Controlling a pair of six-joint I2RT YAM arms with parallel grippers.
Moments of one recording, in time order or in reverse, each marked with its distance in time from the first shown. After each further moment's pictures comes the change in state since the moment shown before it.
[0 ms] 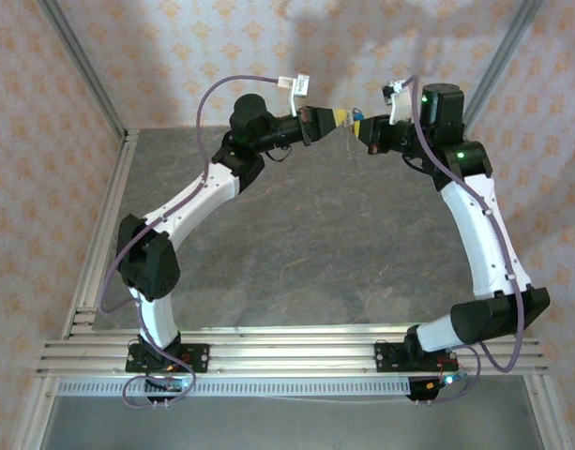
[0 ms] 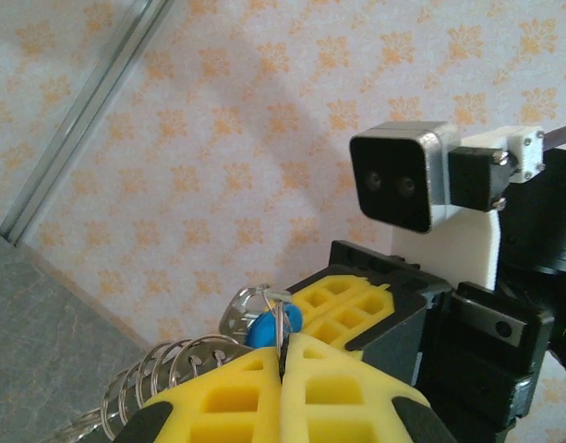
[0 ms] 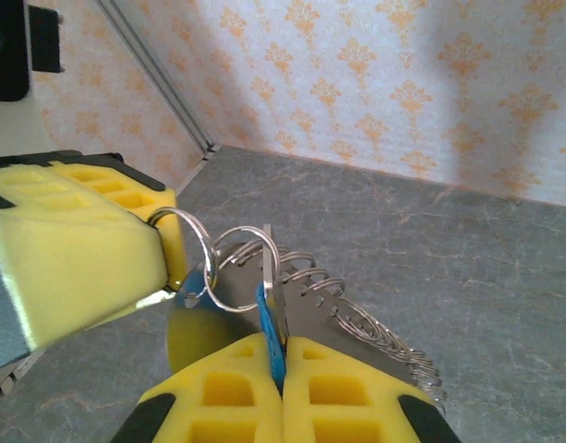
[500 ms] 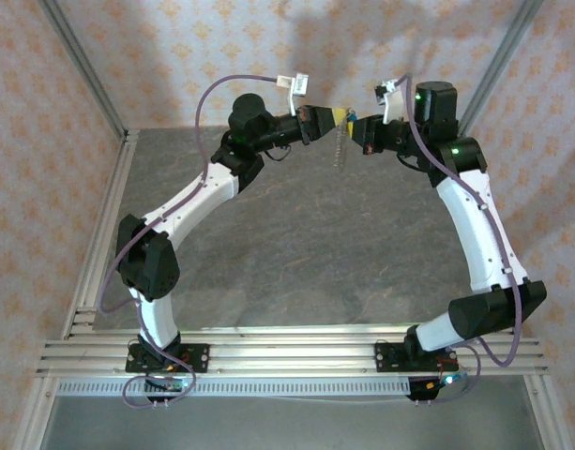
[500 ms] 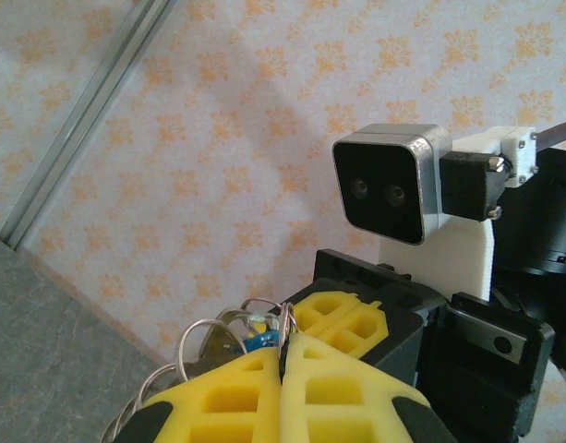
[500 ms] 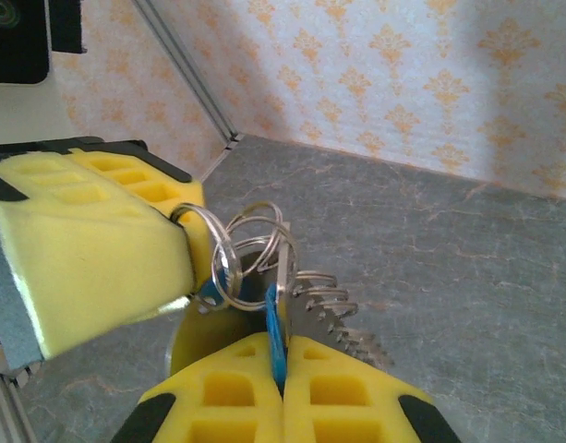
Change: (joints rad) left arm 0.003 0.000 0.000 0.010 0.001 -0.001; right arm 0.035 0.046 0.035 -0.009 -0.045 -0.005
